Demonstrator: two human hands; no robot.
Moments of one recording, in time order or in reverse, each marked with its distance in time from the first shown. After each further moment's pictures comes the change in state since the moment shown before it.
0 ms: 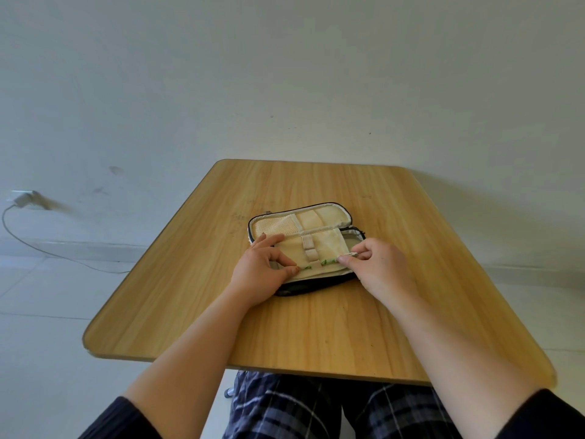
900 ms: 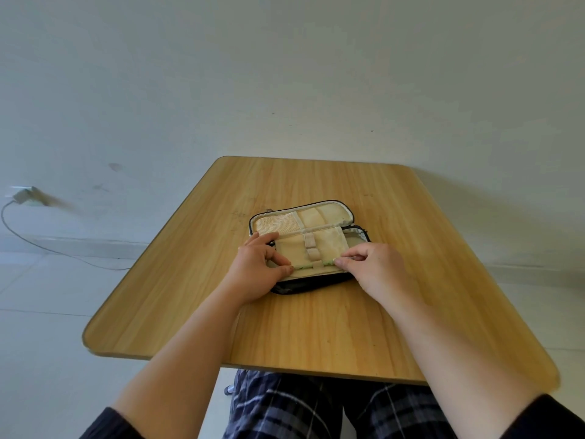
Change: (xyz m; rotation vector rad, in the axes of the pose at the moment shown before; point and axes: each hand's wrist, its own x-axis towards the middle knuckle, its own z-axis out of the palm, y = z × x) left_hand 0.001 -0.004 -0.008 0.002 -0.027 -0.018; right_hand -0.002 -0.002 0.005 -0.009 -0.050 0.000
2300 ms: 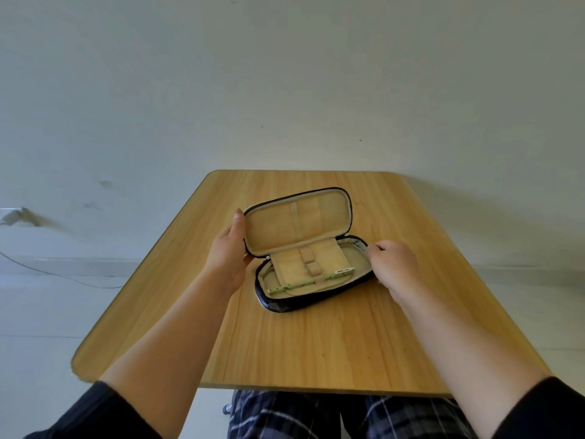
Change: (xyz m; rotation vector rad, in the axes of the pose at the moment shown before) left_hand 0.041 0.016 -0.021 -0.930 0.240 -0.286; right_hand 0.039 0.027 -0.018 0.068 0.129 0.195
